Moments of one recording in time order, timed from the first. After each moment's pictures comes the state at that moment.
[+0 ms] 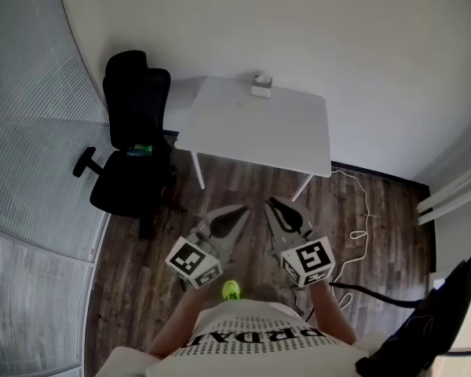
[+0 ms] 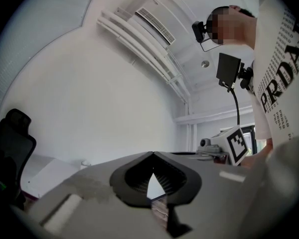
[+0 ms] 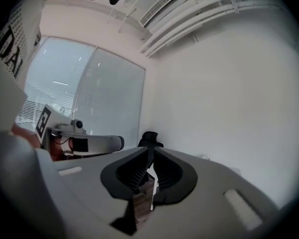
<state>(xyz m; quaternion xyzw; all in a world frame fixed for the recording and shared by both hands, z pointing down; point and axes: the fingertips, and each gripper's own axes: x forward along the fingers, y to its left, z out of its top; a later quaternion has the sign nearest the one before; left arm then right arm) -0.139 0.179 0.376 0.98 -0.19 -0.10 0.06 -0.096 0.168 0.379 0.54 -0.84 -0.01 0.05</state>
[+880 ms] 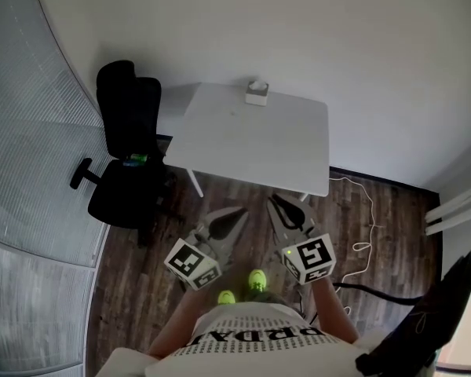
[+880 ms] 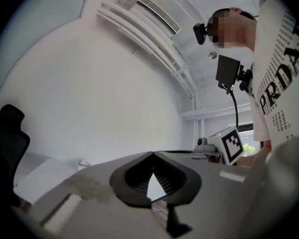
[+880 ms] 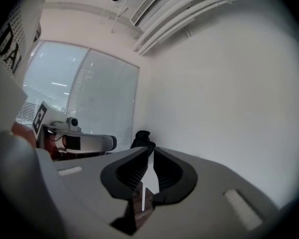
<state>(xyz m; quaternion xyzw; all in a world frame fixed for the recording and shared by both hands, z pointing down) -0.036 0.092 0.377 0.97 -0.21 -0.08 0.07 0.018 0.072 0.381 0.53 -0.84 -0.01 0.05</state>
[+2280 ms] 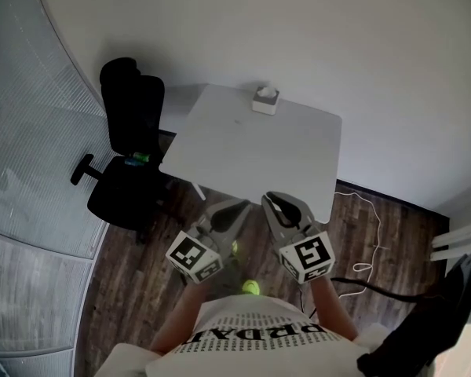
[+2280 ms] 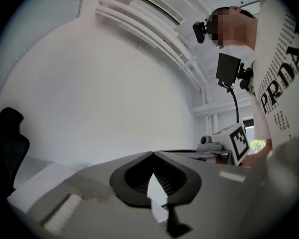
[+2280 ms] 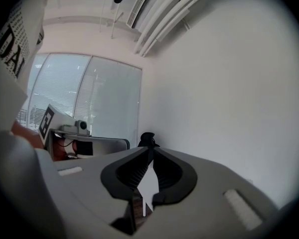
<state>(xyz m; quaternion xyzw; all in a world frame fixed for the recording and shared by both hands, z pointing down) 0.039 -0.024 0.386 0.96 -0.26 -0.07 0.06 0.070 -0.038 0.387 0.47 -0.88 0.00 0.04</state>
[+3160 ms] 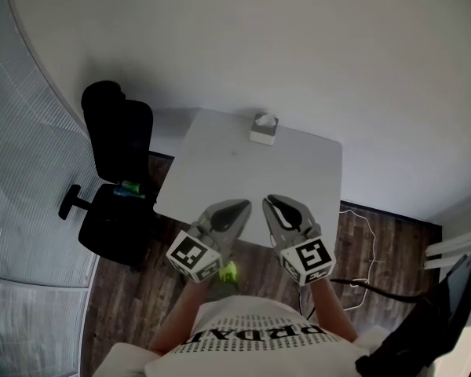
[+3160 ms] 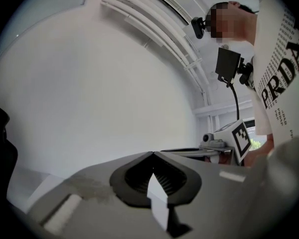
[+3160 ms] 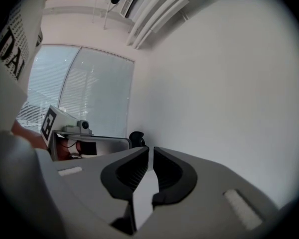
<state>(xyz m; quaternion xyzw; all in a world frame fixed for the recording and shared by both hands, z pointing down) 0.027 -0.197 0.368 0.97 -0.22 -0.07 0.05 0.060 -0.203 0.366 0.49 -0.87 0.00 0.06</state>
